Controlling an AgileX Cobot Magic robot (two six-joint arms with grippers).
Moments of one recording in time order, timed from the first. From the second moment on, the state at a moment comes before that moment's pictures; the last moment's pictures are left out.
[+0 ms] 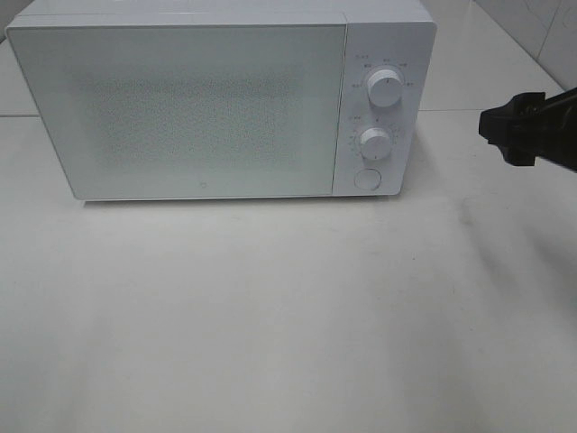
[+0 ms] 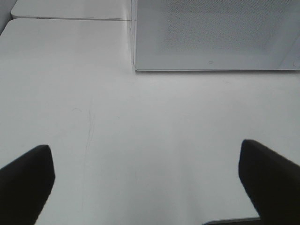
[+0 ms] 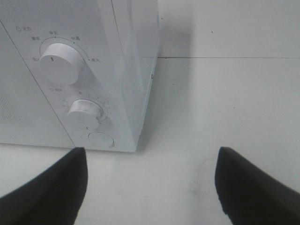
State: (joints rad) left arm 0.09 0.00 -0.52 -0.22 1.08 0.12; right arm 0.19 1.18 -0.48 0.08 -0.25 0.09
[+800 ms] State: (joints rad) left arm 0.09 0.00 -0.52 -0.22 1.08 0.12; right arm 0.62 1.62 -0.35 0.62 -1.12 -0.25
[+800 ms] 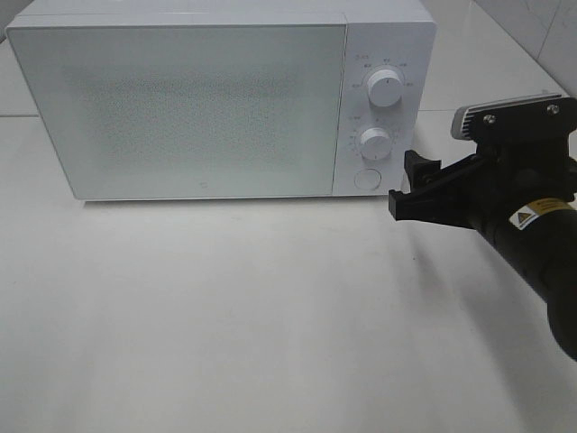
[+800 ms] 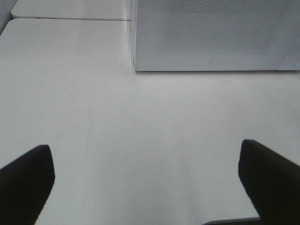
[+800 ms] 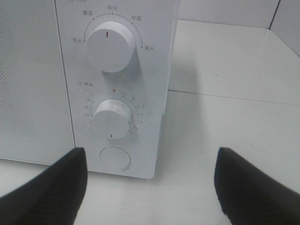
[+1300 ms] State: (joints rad) left arm 0.09 0.00 -0.52 -0.22 1.08 0.12; right arm 0.72 1.73 -0.43 0.80 -1.11 -0.25
